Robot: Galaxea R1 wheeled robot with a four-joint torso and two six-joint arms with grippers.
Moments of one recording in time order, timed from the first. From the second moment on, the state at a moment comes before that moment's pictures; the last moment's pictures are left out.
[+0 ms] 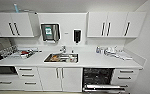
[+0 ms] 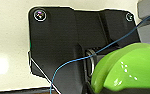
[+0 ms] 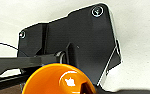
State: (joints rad) left arm 1.54 2.93 -2.58 0.02 -0.07 -0.05; right arm -1.56 2.75 -2.39 -0.13 0.11 0.14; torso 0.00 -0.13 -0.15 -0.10
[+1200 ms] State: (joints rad) left arm 1.54 2.94 -2.60 0.02 -0.07 -0.05; right arm -1.57 2.75 -2.39 -0.13 0.11 0.14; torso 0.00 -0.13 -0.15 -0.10
